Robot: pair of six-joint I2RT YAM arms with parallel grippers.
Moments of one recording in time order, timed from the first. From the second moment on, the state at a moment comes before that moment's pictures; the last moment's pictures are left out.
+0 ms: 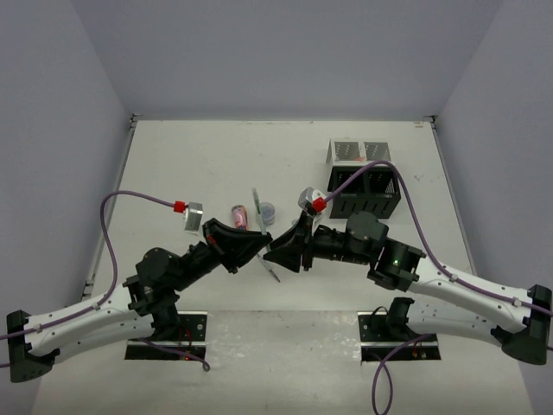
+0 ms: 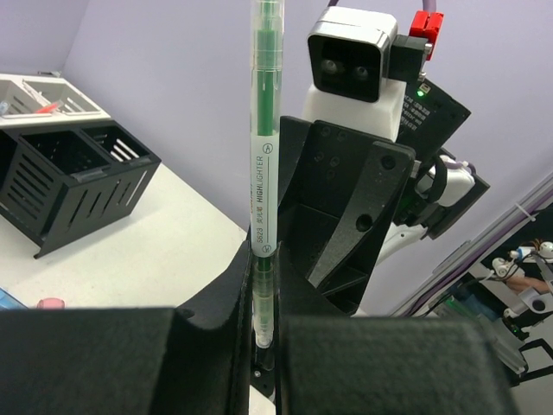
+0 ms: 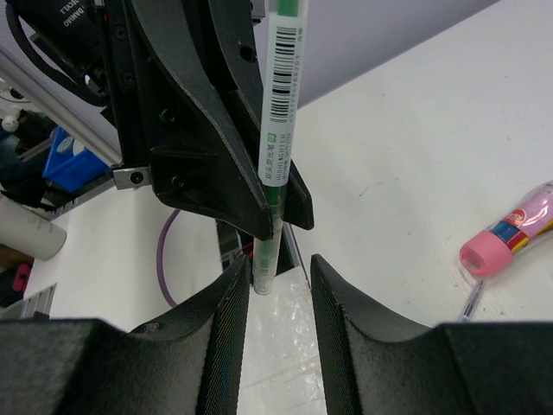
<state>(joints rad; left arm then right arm) -1.12 0.56 0.44 0.42 -0.08 -0.64 1.09 0.93 0.81 0.04 -0.28 0.40</state>
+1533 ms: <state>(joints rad) -1.12 0.56 0.45 0.34 -0.14 -0.64 1.09 0.95 0.81 0.06 -0.29 0.43</state>
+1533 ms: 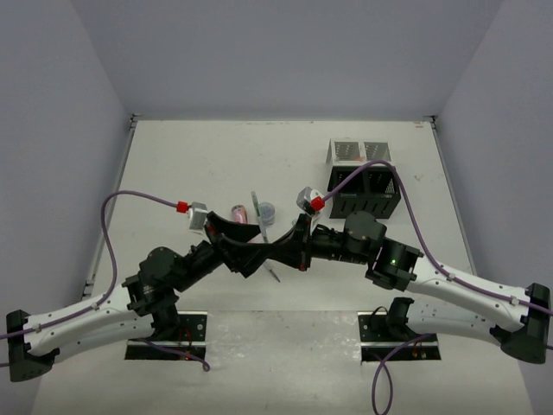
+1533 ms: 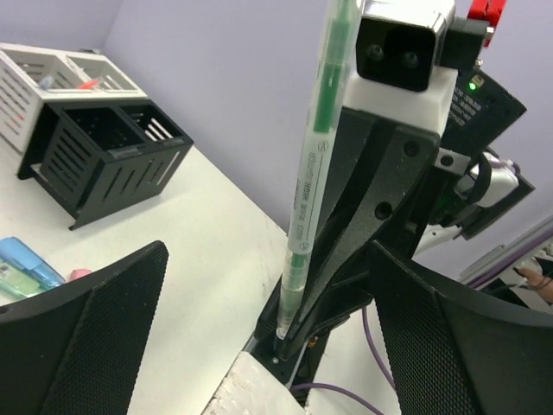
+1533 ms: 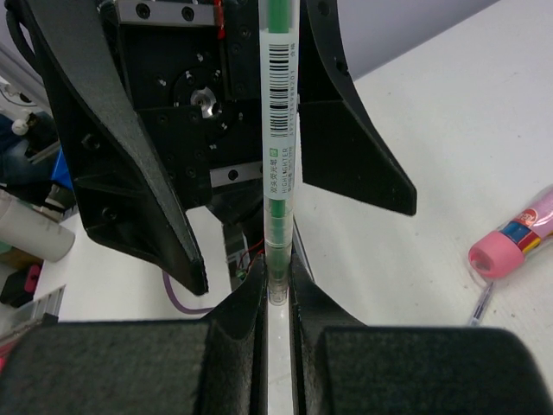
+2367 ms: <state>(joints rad) -1.12 0.64 0.70 0.19 -0.30 -0.56 1.09 0.97 0.81 0.05 -0.36 0.41</state>
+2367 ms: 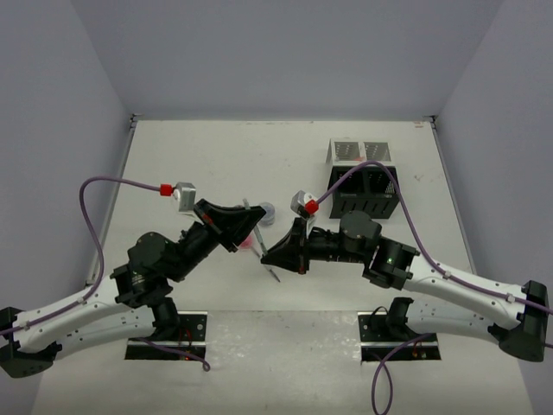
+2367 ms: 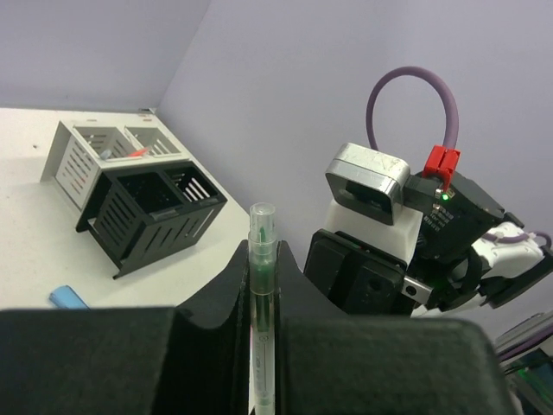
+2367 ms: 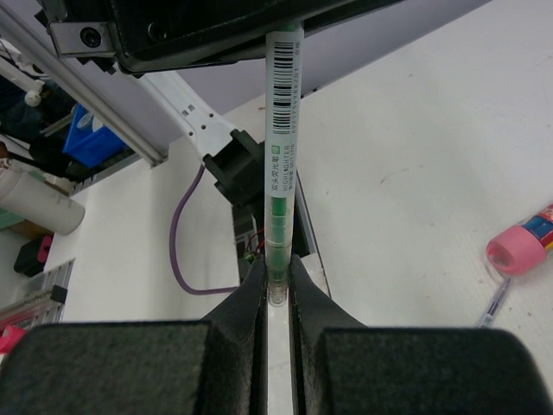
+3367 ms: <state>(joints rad) -1.09 0.73 0.47 0.59 -0.16 -0.64 1.05 1.04 1.03 -0.41 -0.34 0.32</state>
